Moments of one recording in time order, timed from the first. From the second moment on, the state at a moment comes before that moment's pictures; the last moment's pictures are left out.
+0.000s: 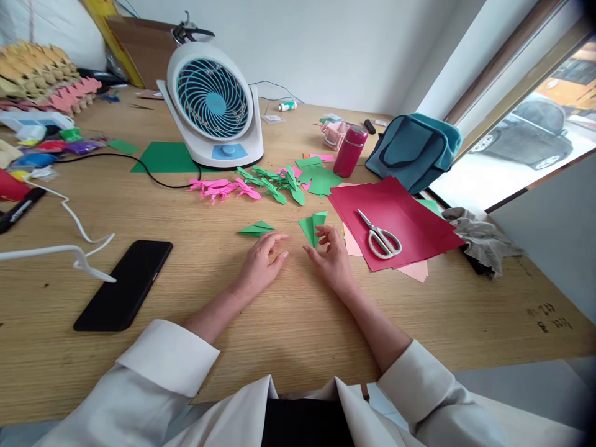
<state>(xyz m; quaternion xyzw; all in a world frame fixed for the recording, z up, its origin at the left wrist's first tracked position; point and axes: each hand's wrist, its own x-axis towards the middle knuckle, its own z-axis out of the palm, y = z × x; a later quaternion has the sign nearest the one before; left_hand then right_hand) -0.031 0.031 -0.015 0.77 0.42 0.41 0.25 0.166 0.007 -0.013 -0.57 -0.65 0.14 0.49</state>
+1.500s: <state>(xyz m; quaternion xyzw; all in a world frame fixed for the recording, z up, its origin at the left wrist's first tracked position) -0.027 0.026 0.004 0.47 0.42 0.49 0.60 0.118 -0.001 -0.007 -0.46 -0.50 0.50 0.54</state>
